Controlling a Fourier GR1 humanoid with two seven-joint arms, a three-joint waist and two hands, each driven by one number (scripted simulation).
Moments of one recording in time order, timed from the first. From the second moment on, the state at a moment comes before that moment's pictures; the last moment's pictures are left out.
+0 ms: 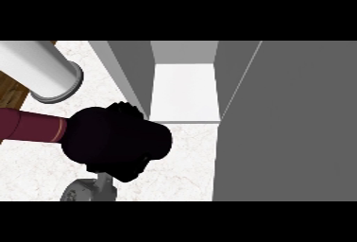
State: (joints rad) left arm -0.13 0.00 -0.23 -1.64 0.36 0.17 -0.18; right arm 0.13 -0.04 -0.01 -2.35 -0.18 0.24 0.35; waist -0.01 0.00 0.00
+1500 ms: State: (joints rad) left arm -0.52 0.00 -0.45 -0.97 0.55 0.48 -0.48; right arm 0.10 -0.04 -0.03 -2.31 -0.19 0.25 0.34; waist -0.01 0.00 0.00
